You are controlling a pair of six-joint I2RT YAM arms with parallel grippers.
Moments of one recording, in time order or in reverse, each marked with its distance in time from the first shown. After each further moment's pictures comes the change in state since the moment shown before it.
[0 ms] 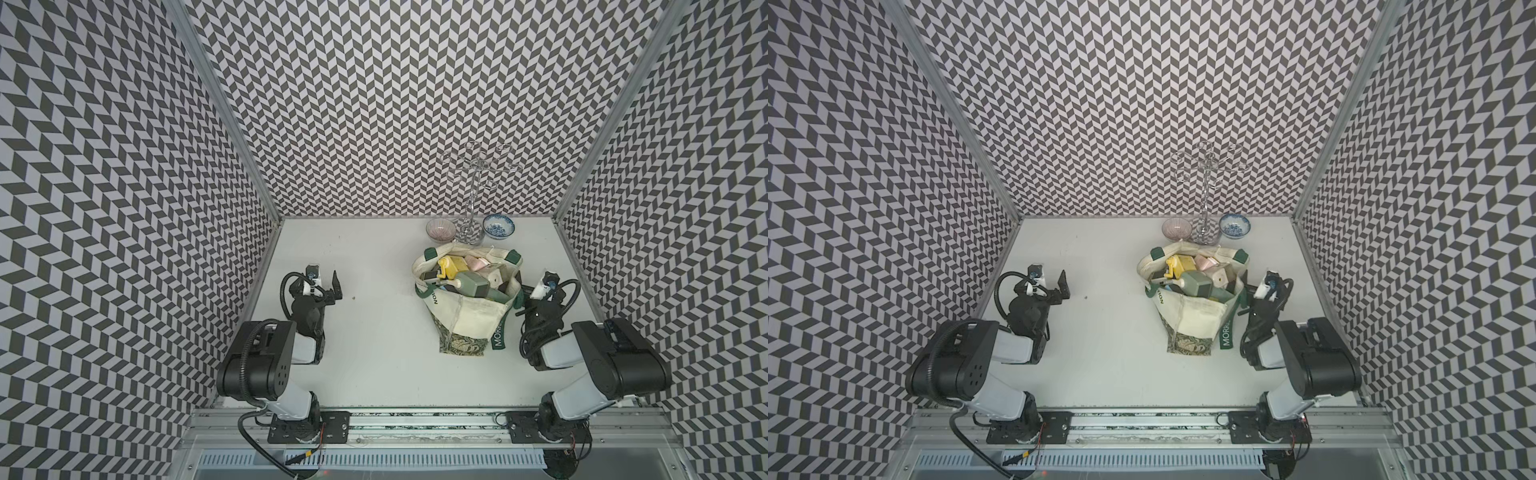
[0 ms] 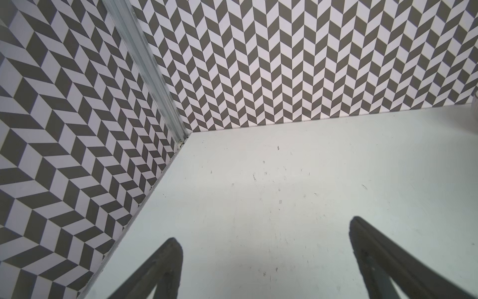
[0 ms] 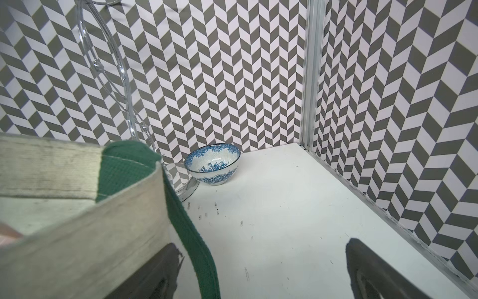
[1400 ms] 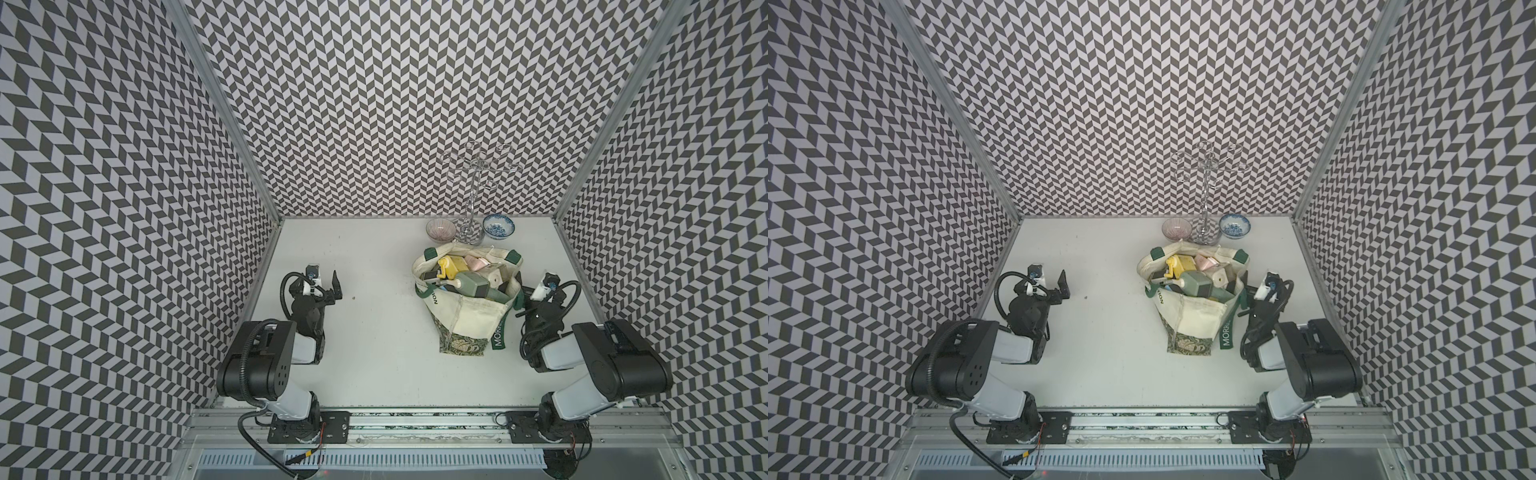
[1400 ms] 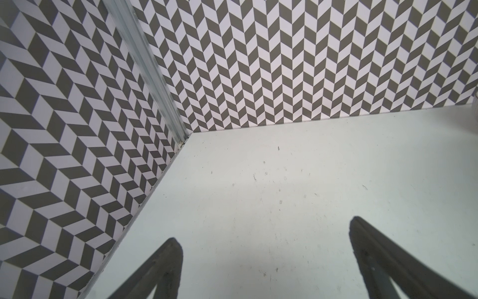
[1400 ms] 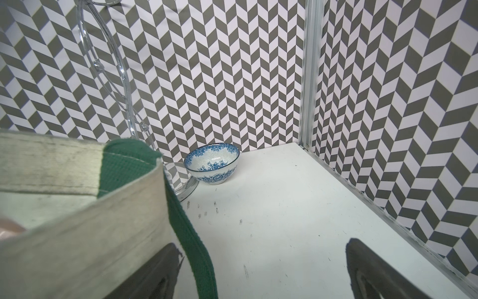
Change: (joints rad) left arm -0.008 -0.015 -0.001 -0.013 -0.025 0.001; right arm 0.004 -0.028 -0.035 0.010 0.007 0.000
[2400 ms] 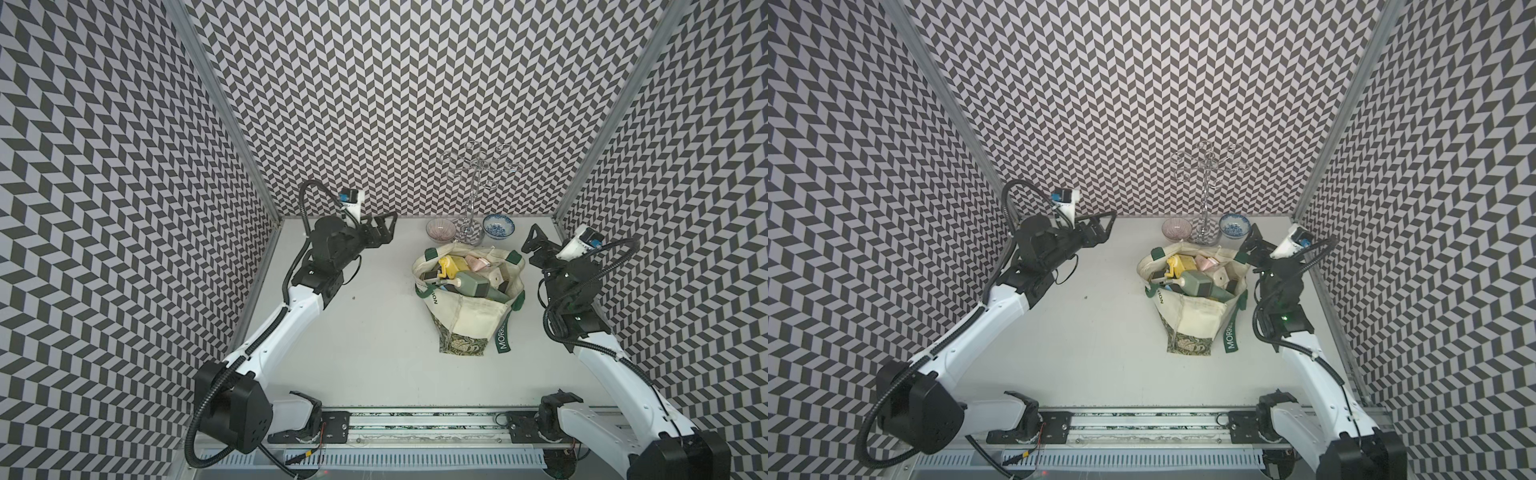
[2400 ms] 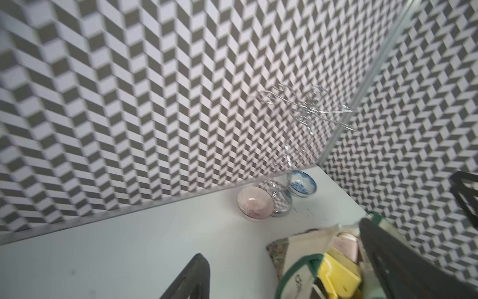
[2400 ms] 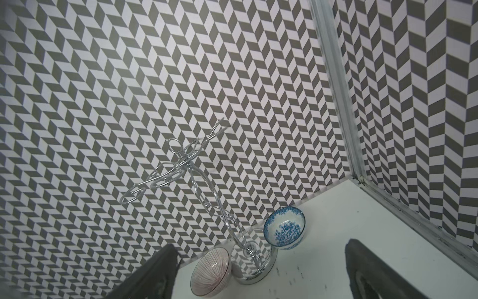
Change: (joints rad) left arm -0.366 -0.205 0.906 -1.168 0.376 -0.534; right arm 0.027 -0.563 0.536 -1.066 -0.085 0.380
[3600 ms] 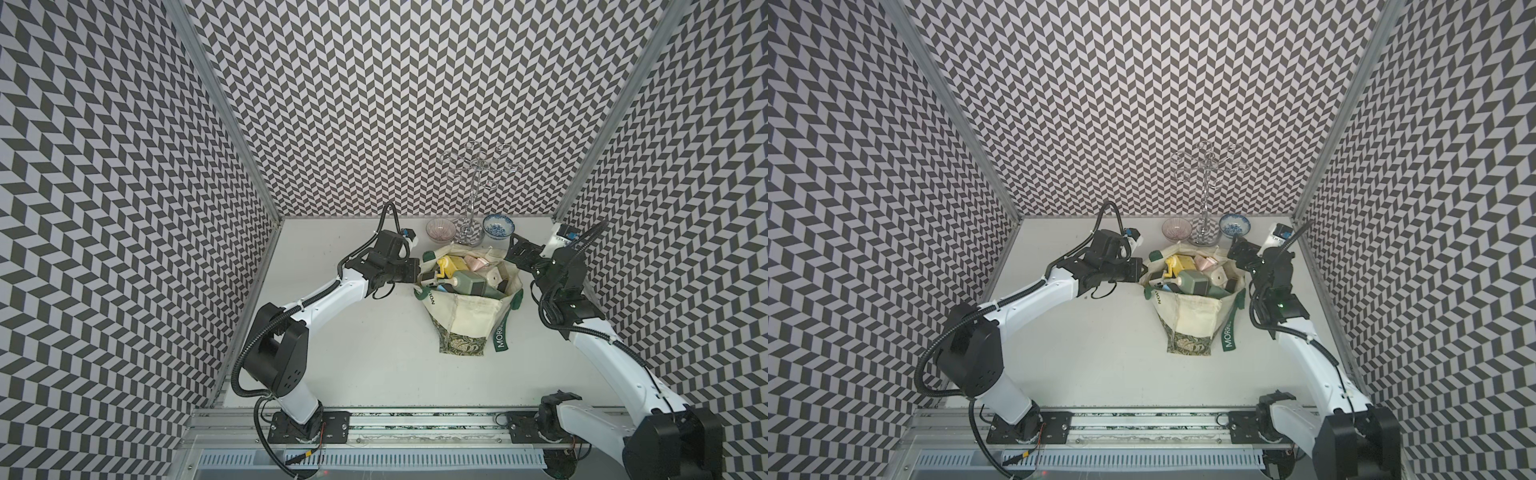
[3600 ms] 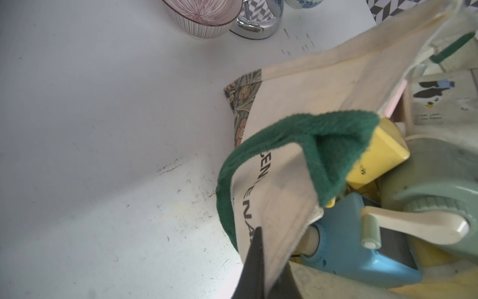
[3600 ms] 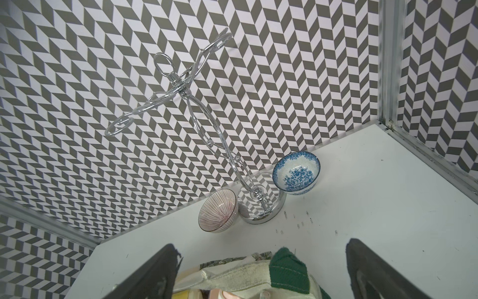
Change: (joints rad) left arm -0.175 0.312 0.110 -0.409 -0.019 0.097; right arm 0.000 0.114 0.093 -0.205 -0.168 0.027
